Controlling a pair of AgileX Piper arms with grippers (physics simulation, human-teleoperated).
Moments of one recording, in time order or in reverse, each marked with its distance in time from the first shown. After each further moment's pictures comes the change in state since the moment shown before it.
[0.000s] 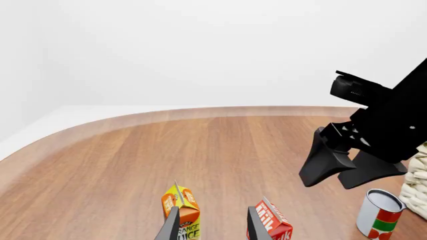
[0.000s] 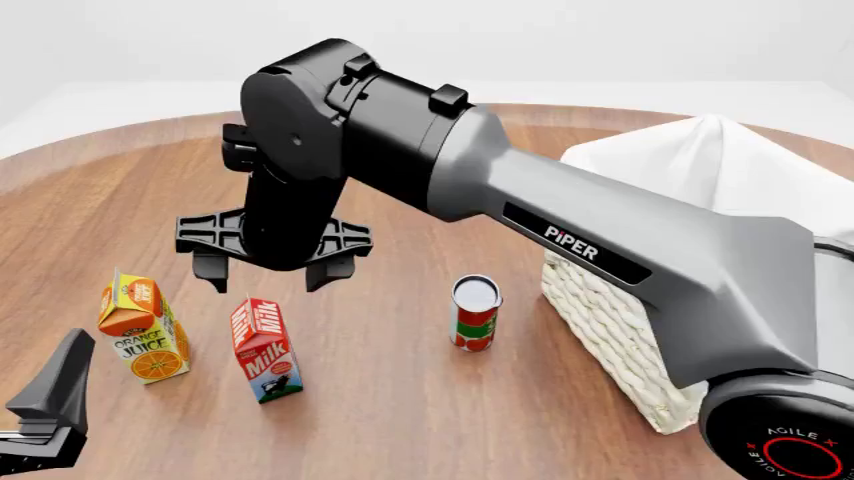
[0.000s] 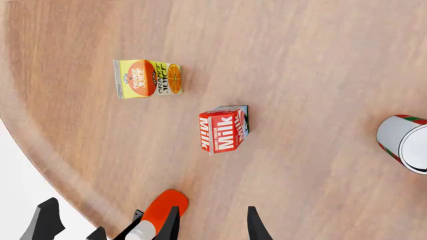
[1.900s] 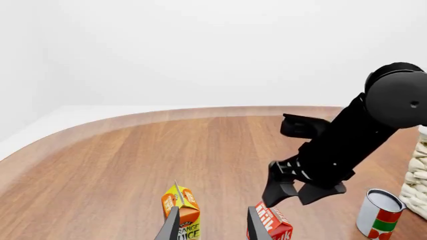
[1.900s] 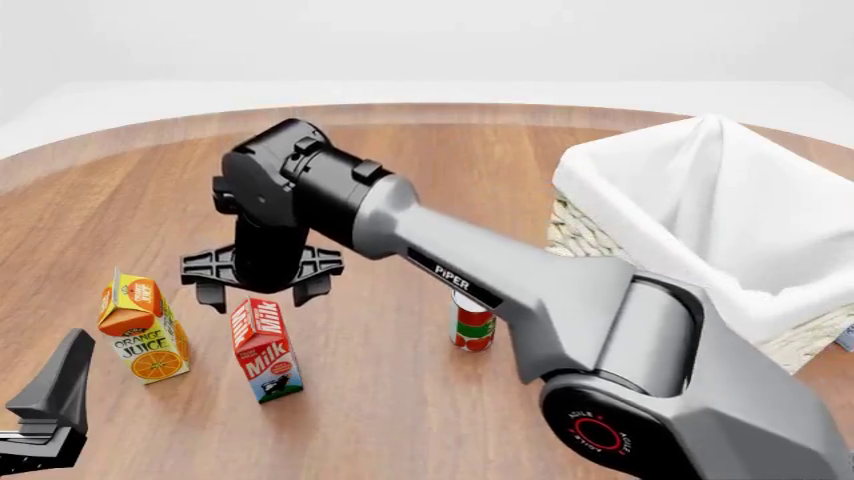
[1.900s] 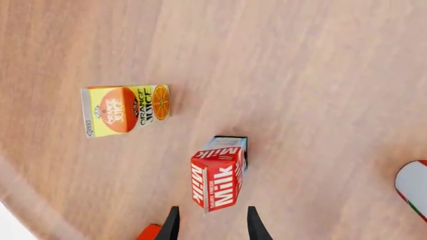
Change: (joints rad) left arm 0.000 0.000 0.000 0.000 0.000; right arm -0.027 0.283 -0.236 -0.001 -0.075
